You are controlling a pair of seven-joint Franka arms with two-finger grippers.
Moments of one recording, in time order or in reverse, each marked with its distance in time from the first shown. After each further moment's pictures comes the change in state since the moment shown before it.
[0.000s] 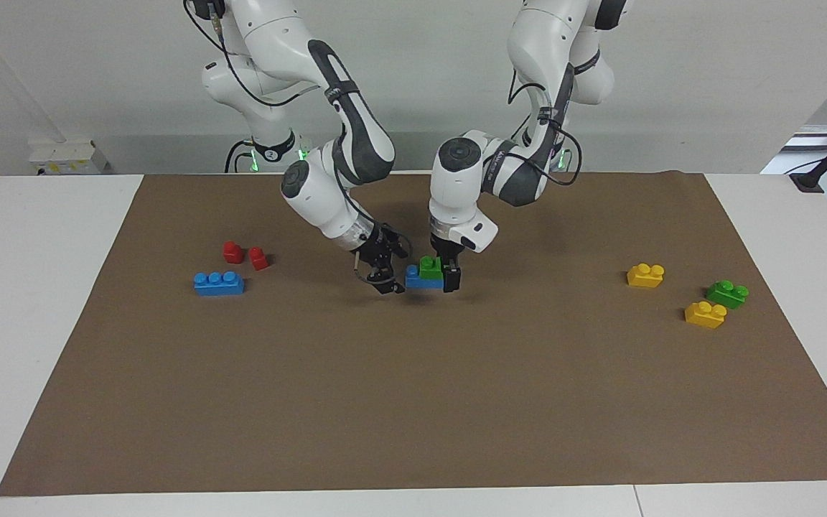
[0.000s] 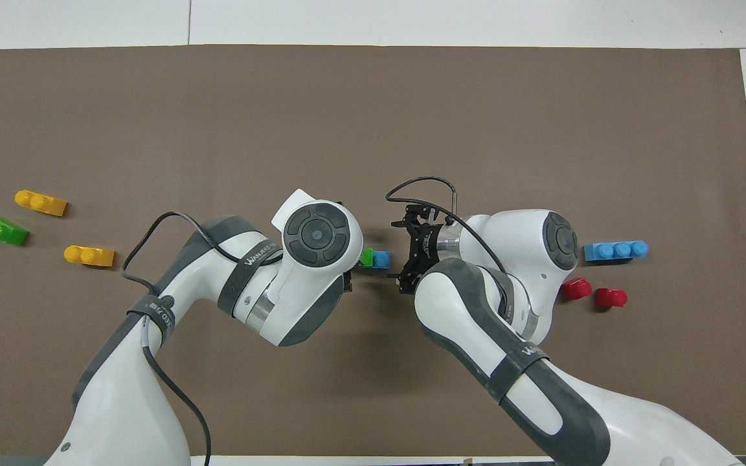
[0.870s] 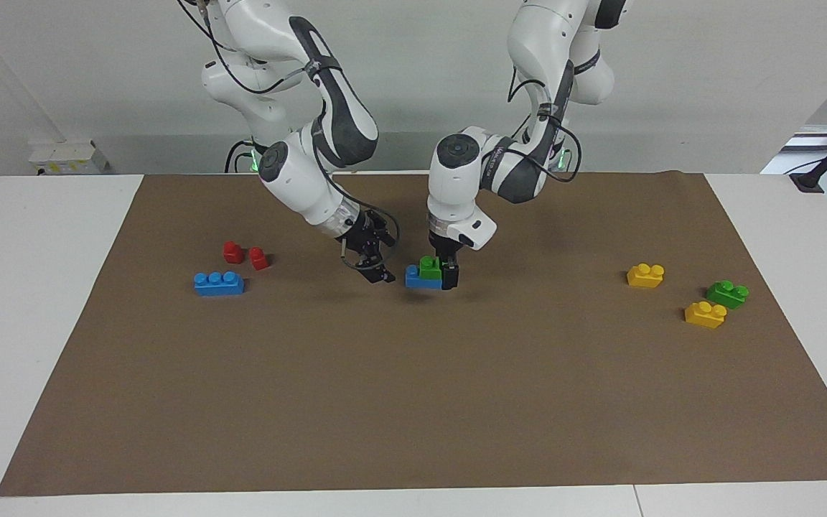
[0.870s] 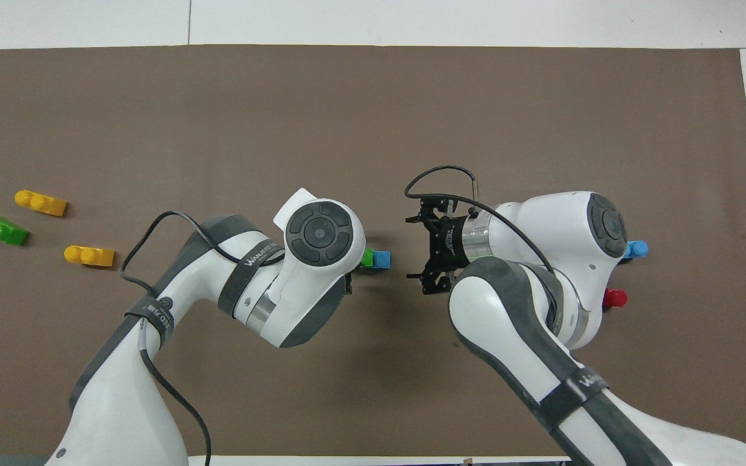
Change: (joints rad) left arm 0.000 -0.006 -0.007 0.014 -0.002 -0.022 0.006; right arm -0.059 -0.091 0.000 0.002 -0.054 -0.106 0.004
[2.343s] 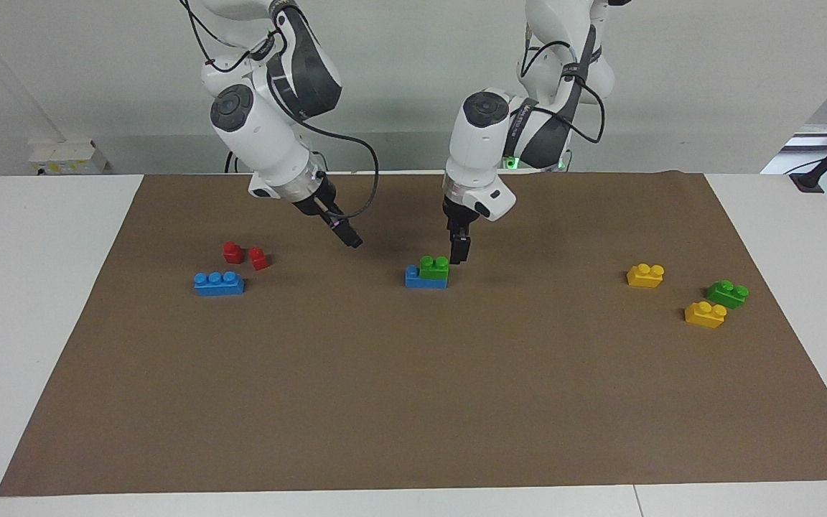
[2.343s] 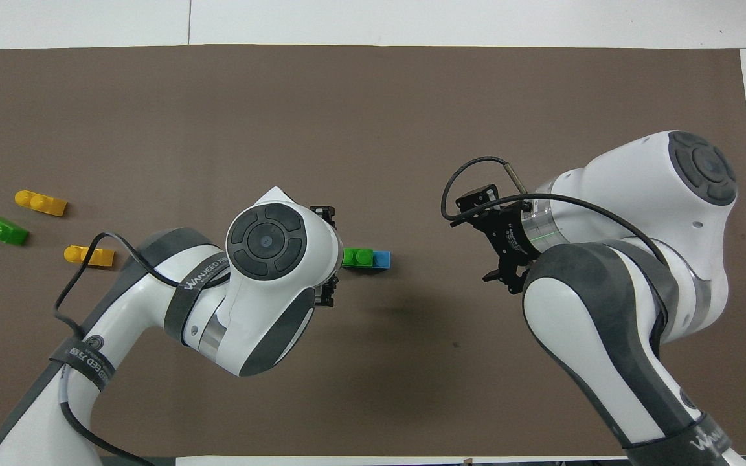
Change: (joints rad) left arm 0.029 -0.158 -0.001 -0.041 -0.085 -0.103 0.174; right arm -0.136 -0.139 0.000 0.142 -0.388 -0.452 -0.281
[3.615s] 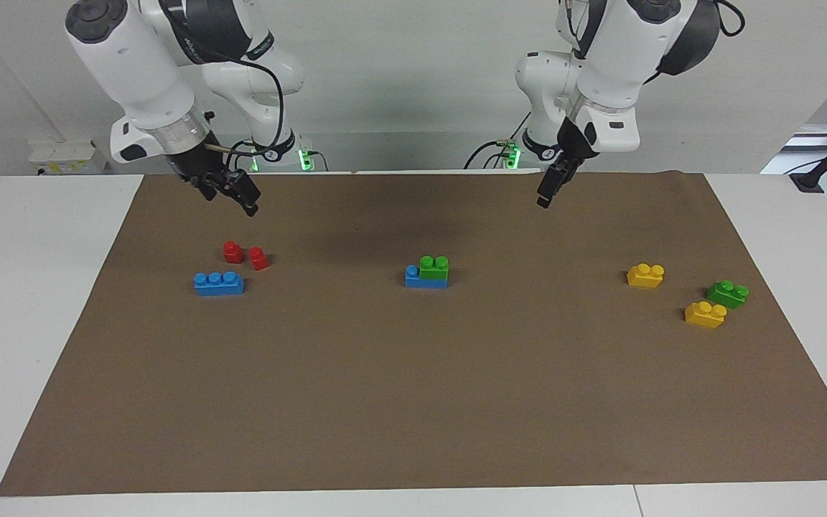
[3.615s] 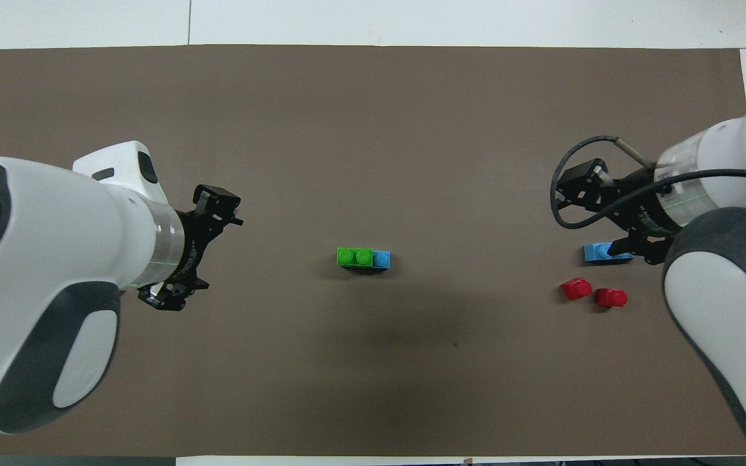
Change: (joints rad) left arm 0.215 -0.269 -0.001 0.047 -0.061 -0.302 0.683; right arm -0.152 -0.052 0.000 0.213 -0.233 -0.303 -0.359
